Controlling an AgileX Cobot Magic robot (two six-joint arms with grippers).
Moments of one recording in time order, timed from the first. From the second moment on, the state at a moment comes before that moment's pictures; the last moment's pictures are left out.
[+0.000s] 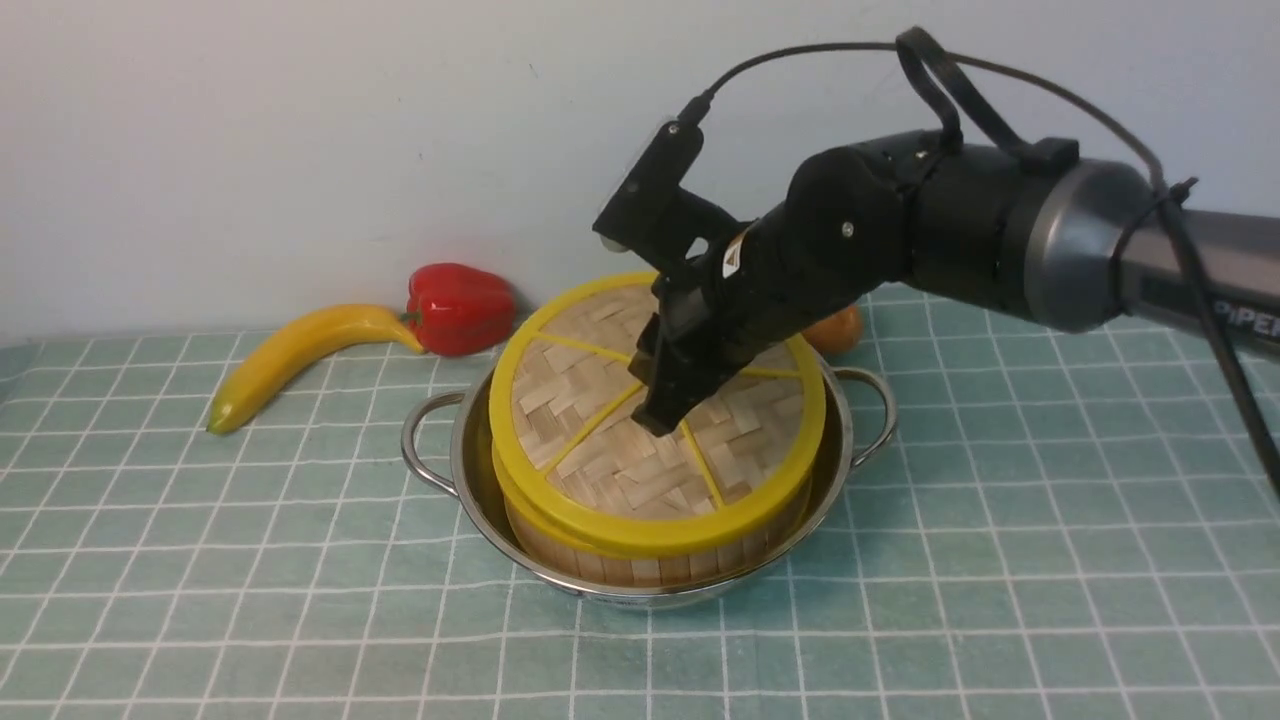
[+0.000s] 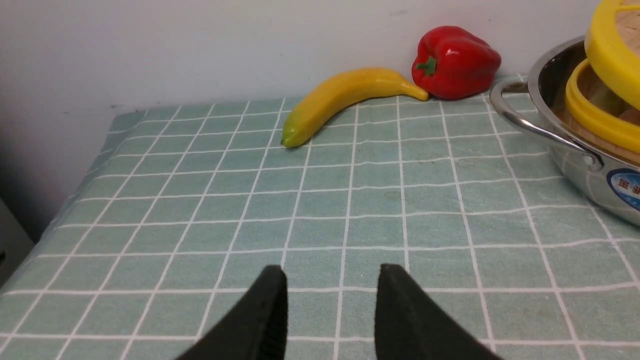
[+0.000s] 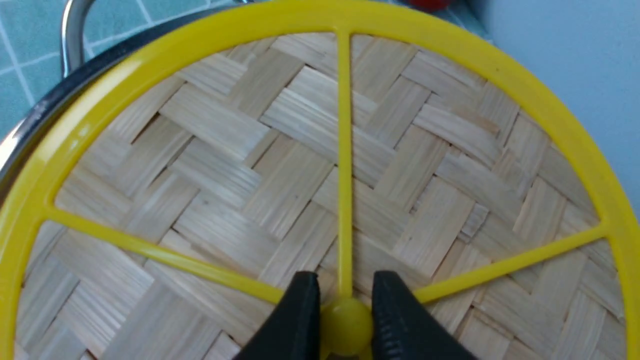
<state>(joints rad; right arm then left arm) 0.62 2.02 -1.65 0.22 0.67 -0.53 0.12 0.00 0.01 -0.02 0.34 0.12</state>
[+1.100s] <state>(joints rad) 0.62 2.07 -1.69 0.25 0.67 -0.60 0.12 0.00 0.01 -0.02 0.34 0.12</state>
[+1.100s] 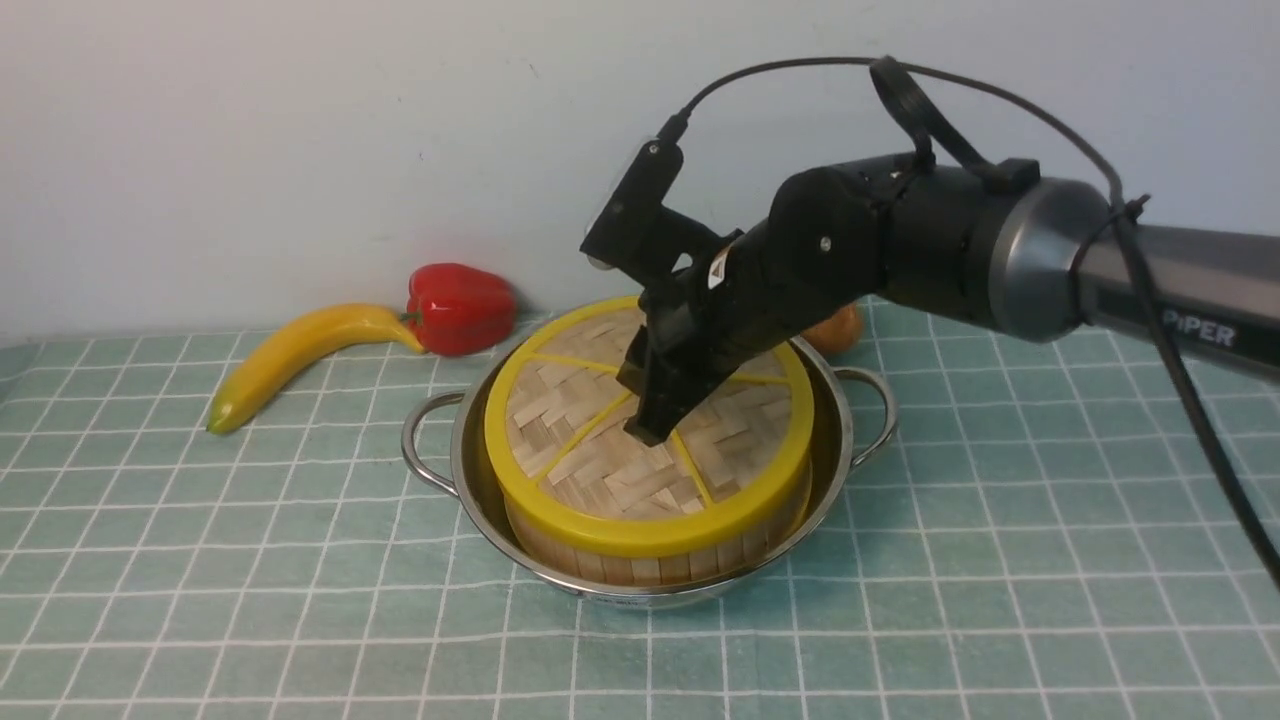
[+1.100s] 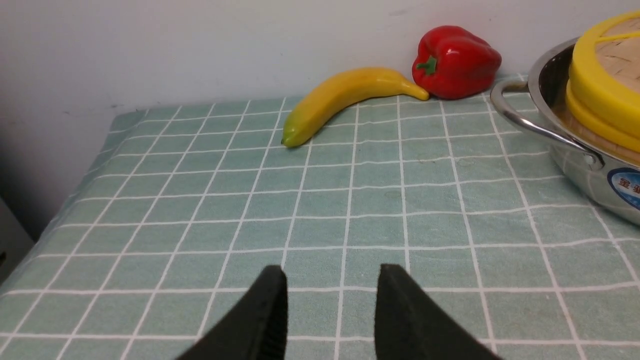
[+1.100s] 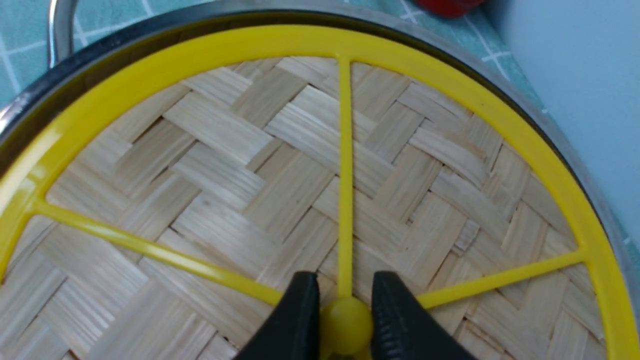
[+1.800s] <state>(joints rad) 0.61 2.07 -1.70 0.26 0.68 -0.61 0.12 0.00 0.01 -0.02 0.34 0.12</state>
